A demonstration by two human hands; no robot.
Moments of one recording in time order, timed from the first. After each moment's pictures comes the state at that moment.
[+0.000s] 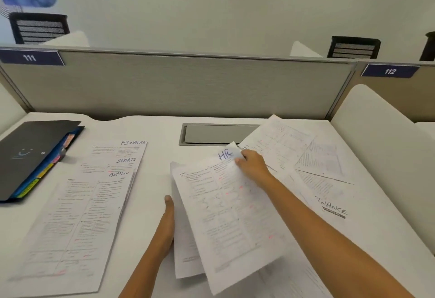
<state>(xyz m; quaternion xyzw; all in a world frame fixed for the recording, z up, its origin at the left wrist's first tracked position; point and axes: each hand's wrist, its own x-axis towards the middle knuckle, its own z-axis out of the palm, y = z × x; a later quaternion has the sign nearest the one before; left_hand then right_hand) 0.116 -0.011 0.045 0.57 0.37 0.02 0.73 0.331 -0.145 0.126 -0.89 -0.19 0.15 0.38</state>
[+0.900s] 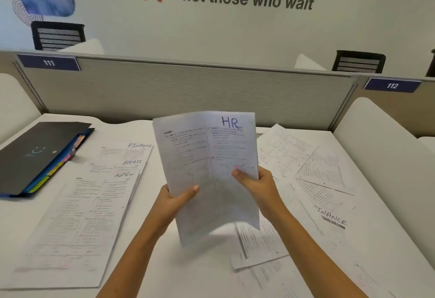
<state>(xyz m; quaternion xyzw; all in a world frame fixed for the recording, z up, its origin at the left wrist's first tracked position) 0.118 -0.008 0.128 0.64 0.19 0.16 0.73 0.252 -0.186 0.164 -0.69 -0.20 0.21 0.66</state>
